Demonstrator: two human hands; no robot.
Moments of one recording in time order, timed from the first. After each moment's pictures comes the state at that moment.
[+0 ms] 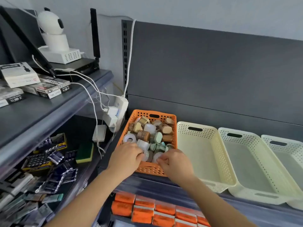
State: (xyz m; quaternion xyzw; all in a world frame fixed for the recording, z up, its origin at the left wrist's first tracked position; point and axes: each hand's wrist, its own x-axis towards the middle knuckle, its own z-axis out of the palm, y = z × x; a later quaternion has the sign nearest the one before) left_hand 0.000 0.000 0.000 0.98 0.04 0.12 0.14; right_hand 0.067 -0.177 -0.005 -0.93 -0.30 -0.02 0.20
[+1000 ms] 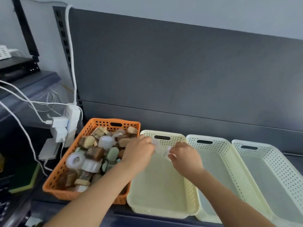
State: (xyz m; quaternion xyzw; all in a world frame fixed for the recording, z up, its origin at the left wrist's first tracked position) left_hand 0.166 -0.120 0.000 0.98 -0.08 0.15 0.04; right_hand 0.209 -0.295 0.000 -0.96 -0.27 -0.08 0.06
